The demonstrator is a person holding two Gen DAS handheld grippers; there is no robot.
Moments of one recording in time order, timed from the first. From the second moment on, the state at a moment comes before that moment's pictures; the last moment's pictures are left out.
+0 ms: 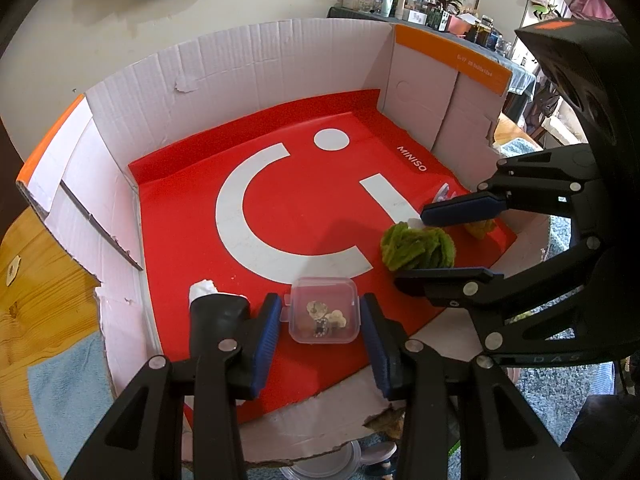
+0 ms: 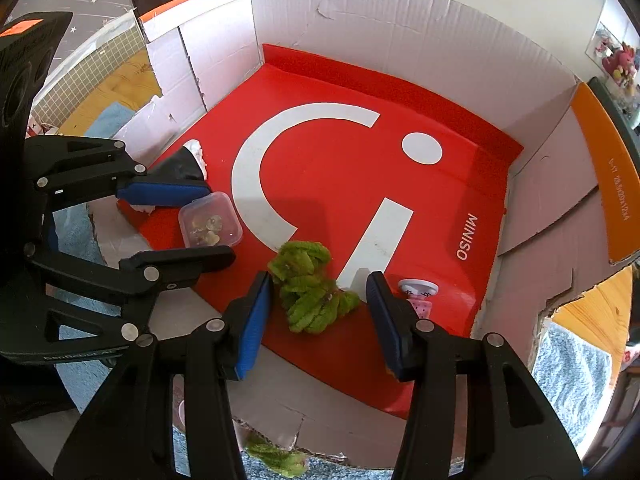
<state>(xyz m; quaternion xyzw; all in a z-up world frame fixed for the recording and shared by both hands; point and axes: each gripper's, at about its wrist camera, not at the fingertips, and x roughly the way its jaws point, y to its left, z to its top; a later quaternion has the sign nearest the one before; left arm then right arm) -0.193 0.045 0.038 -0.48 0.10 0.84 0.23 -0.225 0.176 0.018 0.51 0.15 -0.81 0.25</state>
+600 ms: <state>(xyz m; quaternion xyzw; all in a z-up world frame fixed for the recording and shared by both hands) -0.192 0.042 0.039 -0.48 0.10 0.84 0.23 -0.224 0.178 0.020 0.51 0.15 -0.81 0.25</state>
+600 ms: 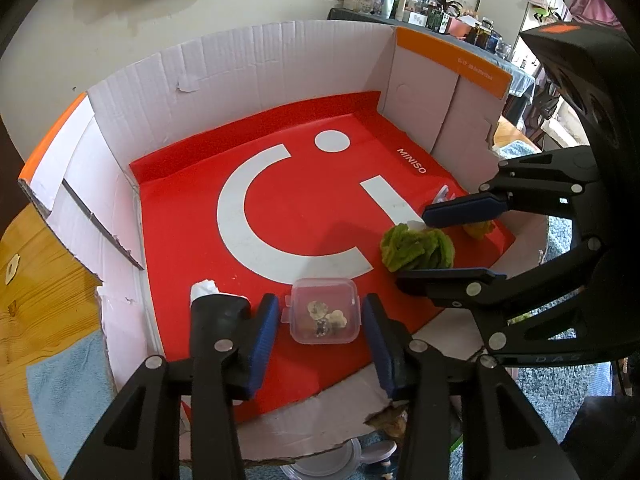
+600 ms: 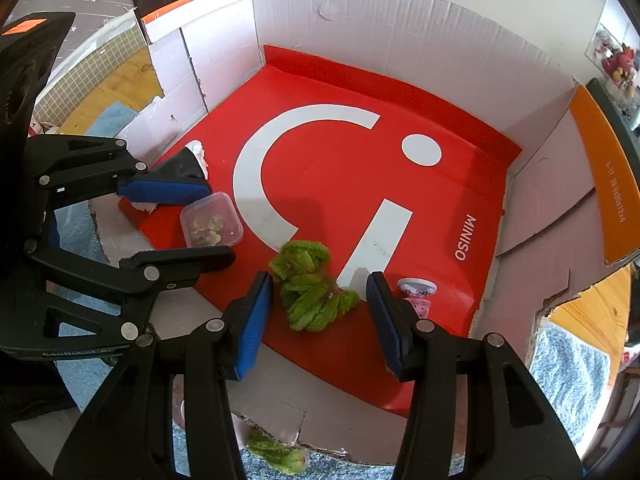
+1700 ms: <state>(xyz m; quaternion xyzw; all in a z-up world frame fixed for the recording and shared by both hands) -0.131 0.034 0.100 -0.38 0.08 0.90 0.20 -0.196 0.184 0.078 0.45 0.13 -0.85 0.23</state>
